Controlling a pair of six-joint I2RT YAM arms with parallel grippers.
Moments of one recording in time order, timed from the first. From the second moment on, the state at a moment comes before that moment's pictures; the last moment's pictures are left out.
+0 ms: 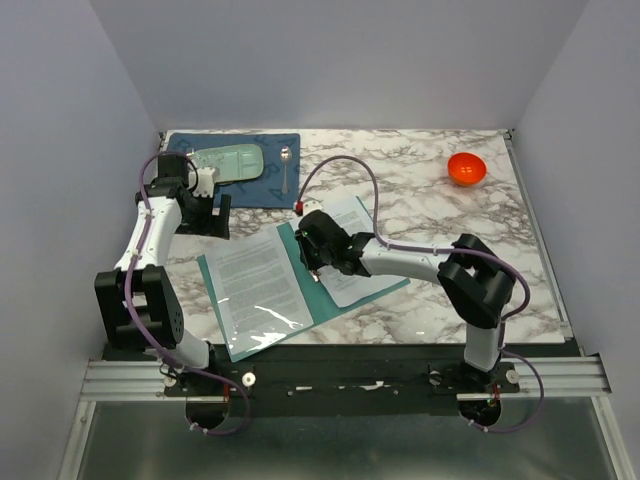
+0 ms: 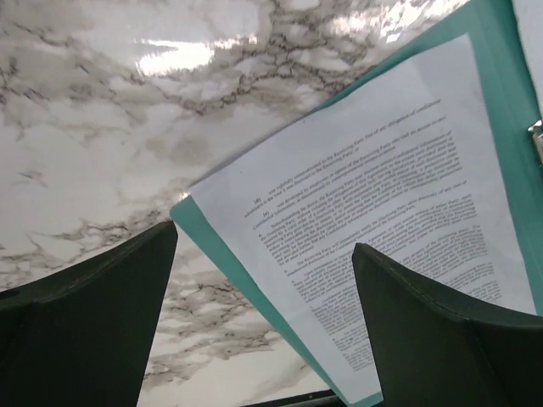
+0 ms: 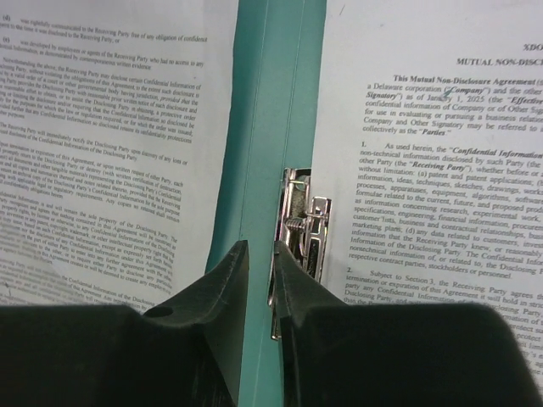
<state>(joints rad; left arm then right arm) 0.10 1.52 1.25 -0.82 0.23 0.19 0.95 1.88 1.23 -0.08 0.16 0.38</state>
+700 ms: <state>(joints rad) 0.13 1.42 1.11 -0.85 0.33 0.28 0.97 1.96 1.28 -0.17 0.21 0.38</state>
